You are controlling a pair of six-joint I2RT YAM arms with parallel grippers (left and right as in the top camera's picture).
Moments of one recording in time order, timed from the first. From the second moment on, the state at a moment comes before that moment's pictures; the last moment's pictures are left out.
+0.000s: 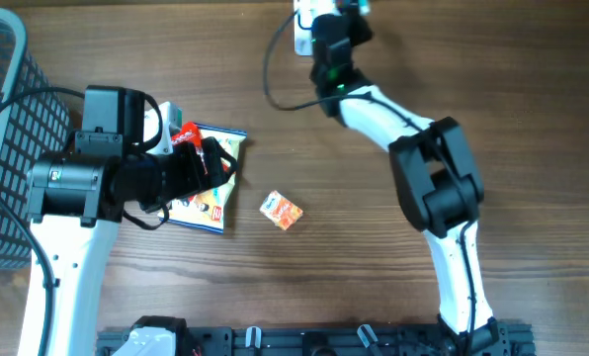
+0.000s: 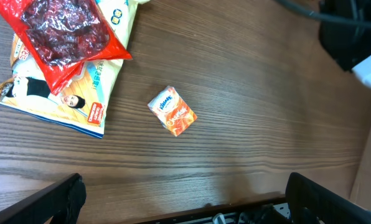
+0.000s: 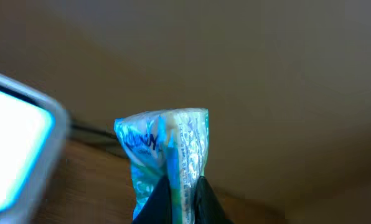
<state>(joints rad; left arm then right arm) -0.10 1.23 1.39 -1.33 0.36 -0.42 0.43 2.37 1.71 0.51 0.82 -0.68</state>
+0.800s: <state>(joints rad) -0.10 1.23 1.39 -1.33 0.36 -0.42 -0.41 2.37 1.72 -0.45 0.96 -0.07</state>
